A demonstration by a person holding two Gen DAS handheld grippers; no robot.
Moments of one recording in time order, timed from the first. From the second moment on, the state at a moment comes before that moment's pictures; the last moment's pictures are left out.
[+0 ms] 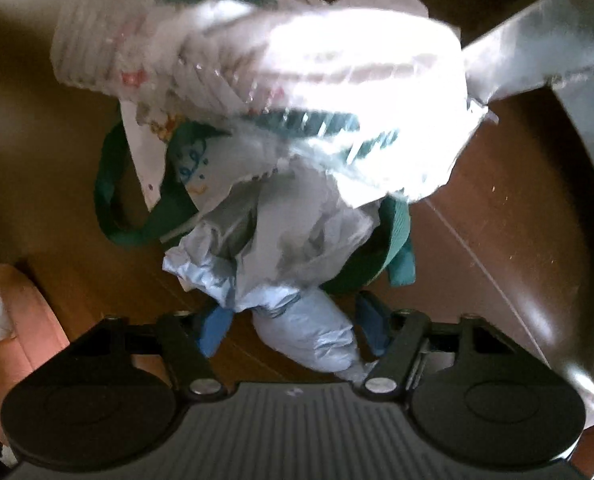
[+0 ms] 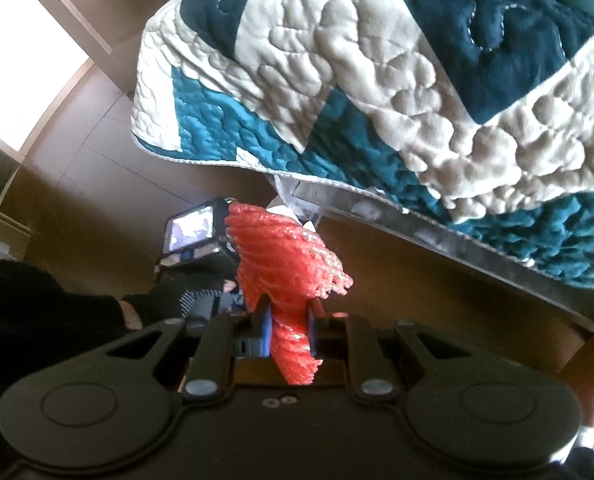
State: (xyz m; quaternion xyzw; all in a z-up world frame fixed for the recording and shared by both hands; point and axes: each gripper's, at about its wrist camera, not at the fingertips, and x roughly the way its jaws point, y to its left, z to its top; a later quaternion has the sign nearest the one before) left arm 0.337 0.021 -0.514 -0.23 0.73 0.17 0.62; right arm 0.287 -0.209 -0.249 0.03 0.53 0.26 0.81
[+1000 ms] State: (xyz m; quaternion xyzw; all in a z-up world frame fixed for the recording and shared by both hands) left arm 0.273 0.002 -0.209 -0.19 0.60 0.08 0.77; right arm 0.236 -0.205 -0.153 -0.02 0.41 0.25 0.88
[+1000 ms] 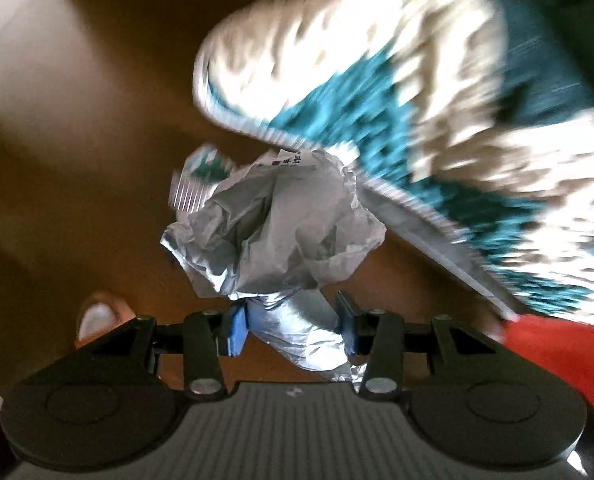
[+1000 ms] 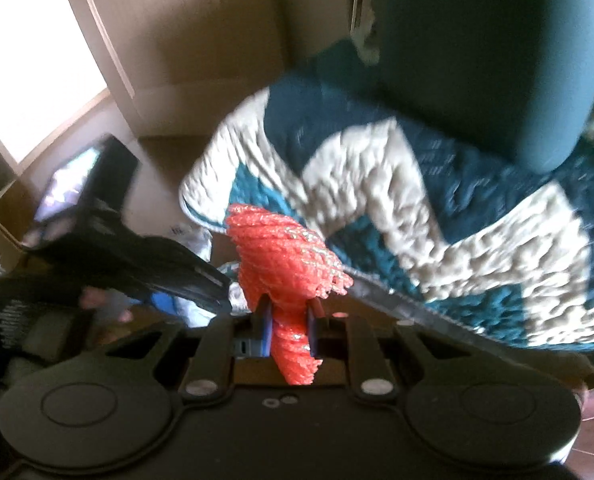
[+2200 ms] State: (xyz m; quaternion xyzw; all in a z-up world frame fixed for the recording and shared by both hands) left arm 0.378 -0.148 0.198 -0.10 0.33 -0.12 0.93; right arm 0.289 -0.317 0.156 -0.02 0.19 0.13 0.97
